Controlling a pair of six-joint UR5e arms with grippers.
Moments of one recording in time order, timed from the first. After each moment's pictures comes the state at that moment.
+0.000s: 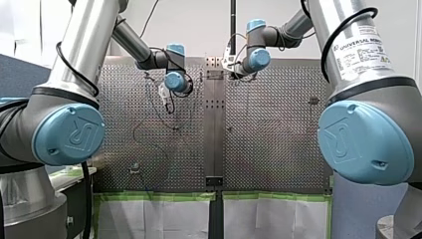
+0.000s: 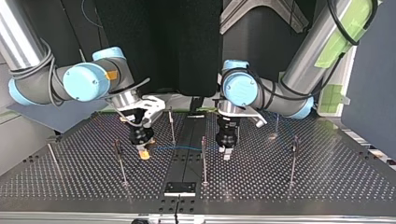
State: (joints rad) left arm -0.30 -1.89 -1.56 -2.77 -1.77 -1.84; right arm 2.12 -1.18 1.26 -0.09 1.47 1.79
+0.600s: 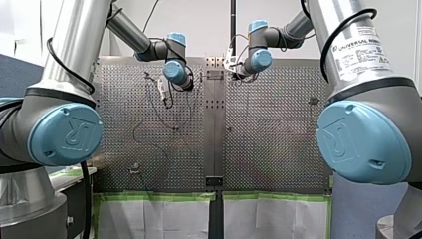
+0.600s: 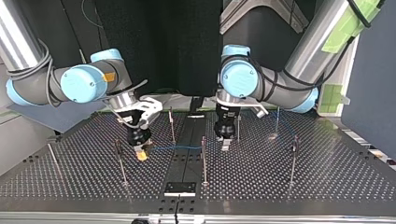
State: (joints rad) left arm -0.34 -1.81 -1.59 -2.92 -1.80 -1.82; right arm 2.11 -1.17 1.26 -0.10 1.46 1.79
